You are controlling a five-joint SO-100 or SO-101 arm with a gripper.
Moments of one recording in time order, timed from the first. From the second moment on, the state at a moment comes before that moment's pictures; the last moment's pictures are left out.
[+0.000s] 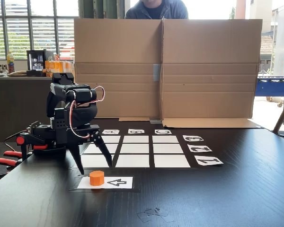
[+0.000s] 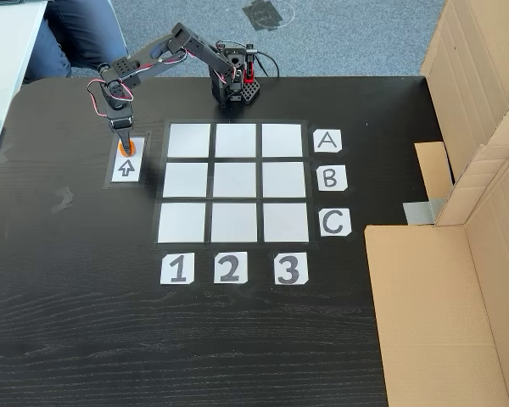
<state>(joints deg) 54.4 50.4 54.2 88.0 12.0</state>
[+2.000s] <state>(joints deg) 55.5 67.1 60.9 88.8 12.0</state>
